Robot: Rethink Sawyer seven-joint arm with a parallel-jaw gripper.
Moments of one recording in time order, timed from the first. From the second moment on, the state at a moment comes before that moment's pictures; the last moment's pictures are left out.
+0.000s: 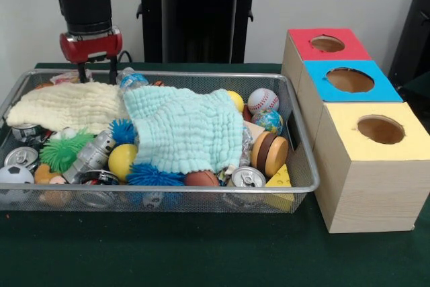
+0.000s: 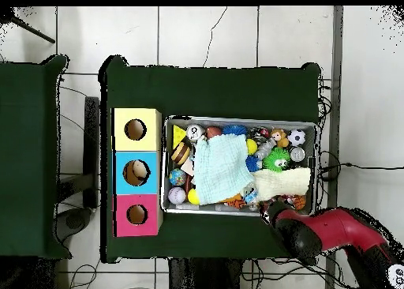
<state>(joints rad) -1.21 -0.60 0.72 1.99 -1.13 0.47 1.44</state>
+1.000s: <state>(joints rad) -1.32 -0.66 0.74 1.99 -1.08 0.47 1.44</state>
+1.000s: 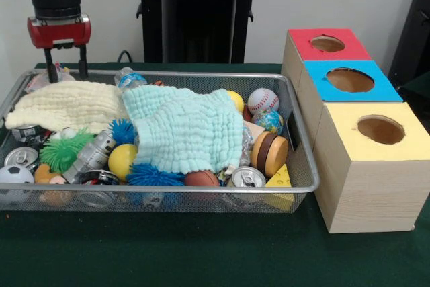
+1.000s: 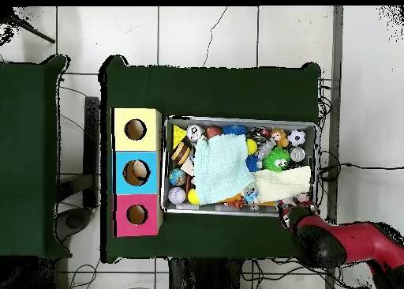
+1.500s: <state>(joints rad) -1.32 -0.68 0.74 1.99 -1.07 0.47 1.44</state>
